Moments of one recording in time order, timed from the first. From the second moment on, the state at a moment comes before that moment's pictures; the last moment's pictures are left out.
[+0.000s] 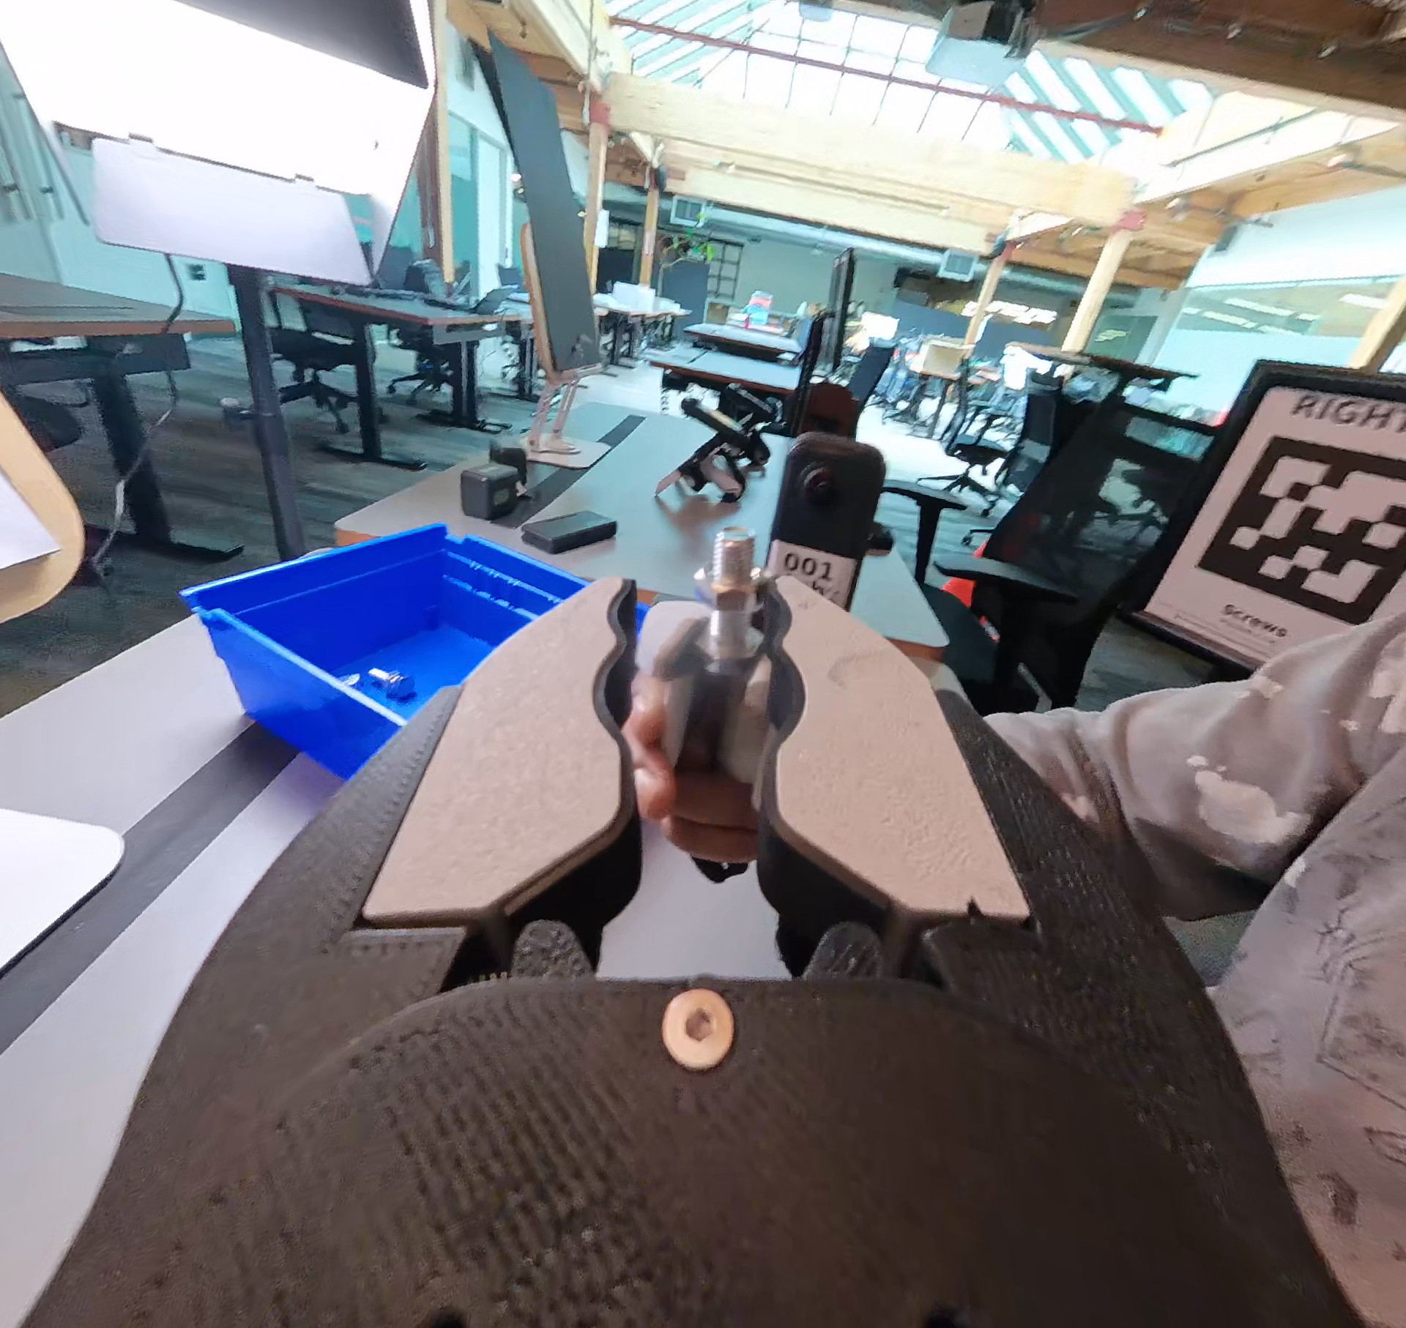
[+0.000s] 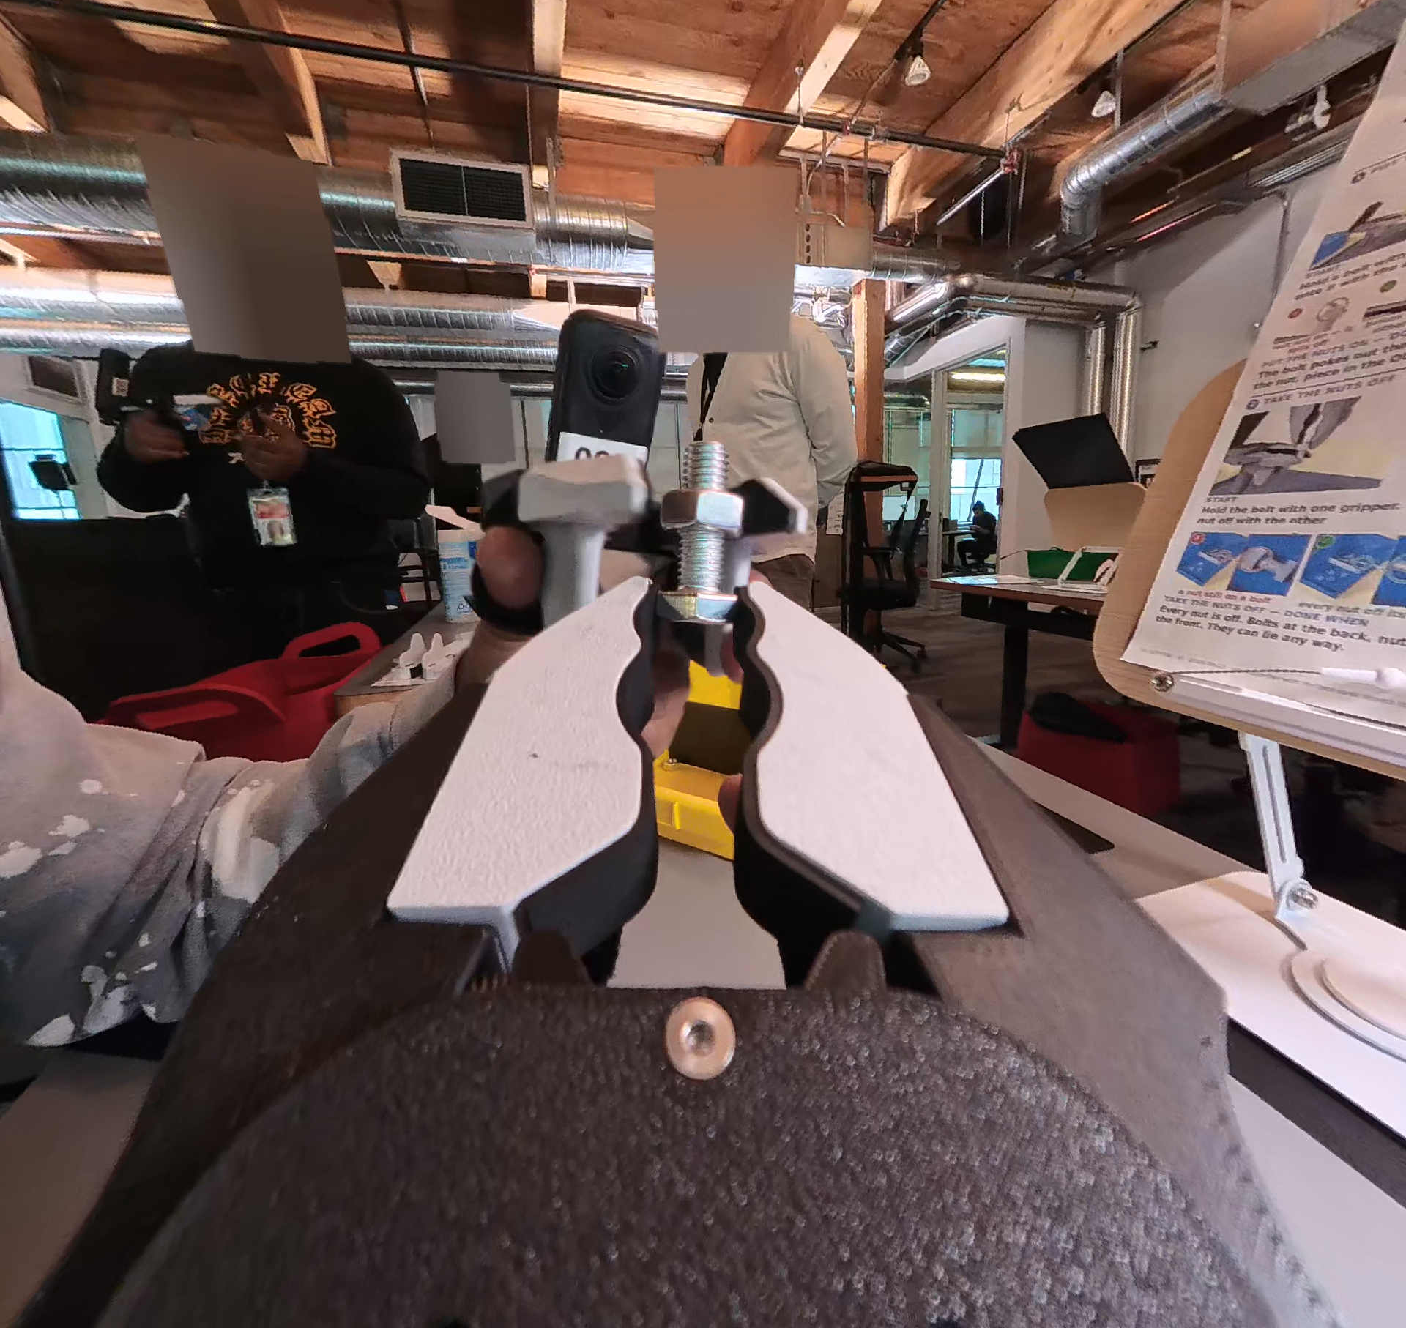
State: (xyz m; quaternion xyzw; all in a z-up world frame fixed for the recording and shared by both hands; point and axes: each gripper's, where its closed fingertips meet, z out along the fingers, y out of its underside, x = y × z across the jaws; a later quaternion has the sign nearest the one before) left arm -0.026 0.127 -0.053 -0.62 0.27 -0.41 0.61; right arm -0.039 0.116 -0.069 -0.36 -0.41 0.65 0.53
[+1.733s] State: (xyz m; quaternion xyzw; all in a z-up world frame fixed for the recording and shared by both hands) left arm -0.049 0.147 -0.071 -0.69 0.24 -0.32 0.61; right arm -0.032 0.116 -0.063 -0.34 -0.41 0.66 0.53
